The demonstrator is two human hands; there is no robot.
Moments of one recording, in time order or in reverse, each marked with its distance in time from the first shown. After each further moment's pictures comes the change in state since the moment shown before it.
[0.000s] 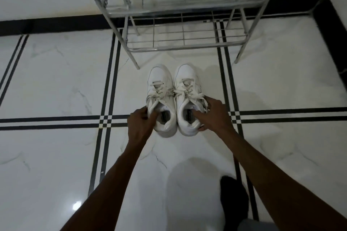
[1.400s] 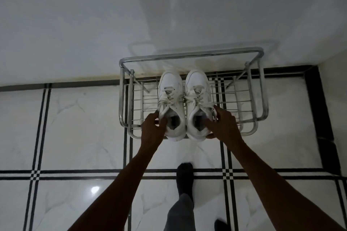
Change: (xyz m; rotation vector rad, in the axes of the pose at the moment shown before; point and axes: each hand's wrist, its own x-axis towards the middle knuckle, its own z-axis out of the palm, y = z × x) left_hand 0.235 0.333 -0.077 0.046 -0.146 -0.099; right_hand 0.215 -0.309 -0.164 0.082 -0.067 0.234
